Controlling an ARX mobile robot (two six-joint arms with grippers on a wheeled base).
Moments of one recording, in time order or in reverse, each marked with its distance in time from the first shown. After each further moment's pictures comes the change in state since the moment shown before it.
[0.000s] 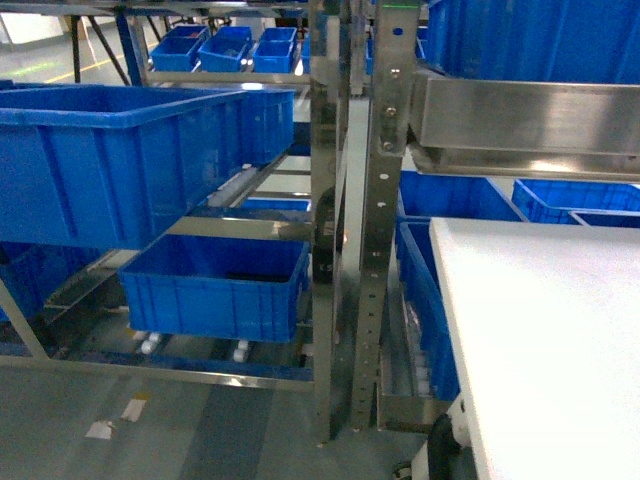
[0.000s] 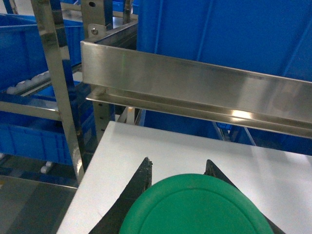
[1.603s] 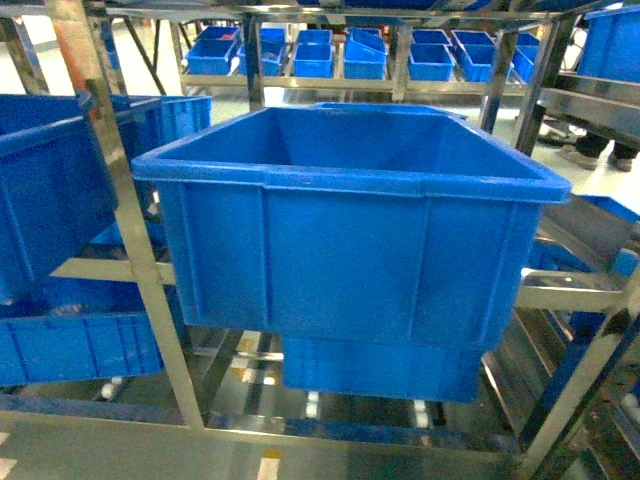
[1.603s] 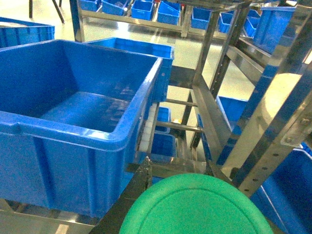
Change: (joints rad) left arm -0.001 -0.001 -0.002 -0.002 0.000 0.001; right arm 0.000 -0.006 -0.002 0.002 -0.001 0.000
